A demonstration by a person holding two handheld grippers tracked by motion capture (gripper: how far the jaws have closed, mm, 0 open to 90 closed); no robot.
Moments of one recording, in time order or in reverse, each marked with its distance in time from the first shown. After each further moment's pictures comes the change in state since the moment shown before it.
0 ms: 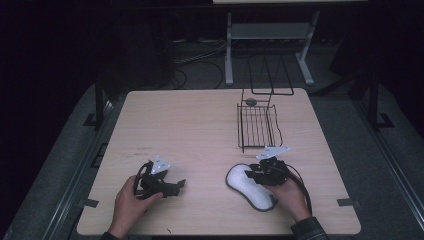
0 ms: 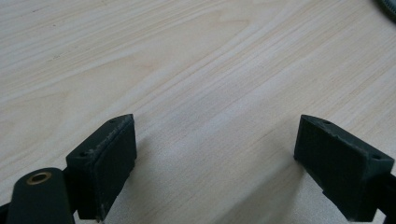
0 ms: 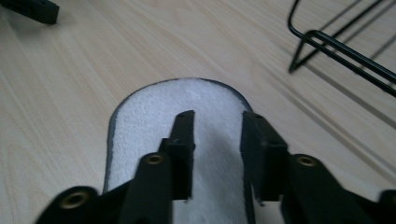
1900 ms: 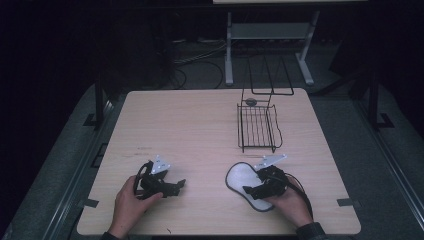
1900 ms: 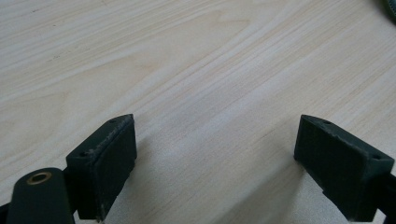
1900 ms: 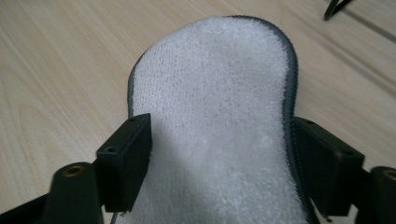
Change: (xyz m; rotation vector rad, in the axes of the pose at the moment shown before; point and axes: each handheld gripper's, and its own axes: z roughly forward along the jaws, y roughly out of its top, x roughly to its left) left arm 0.000 0.000 0.000 0.000 0.000 0.000; right arm 0.016 -0.015 0.003 0.095 0.006 0.016
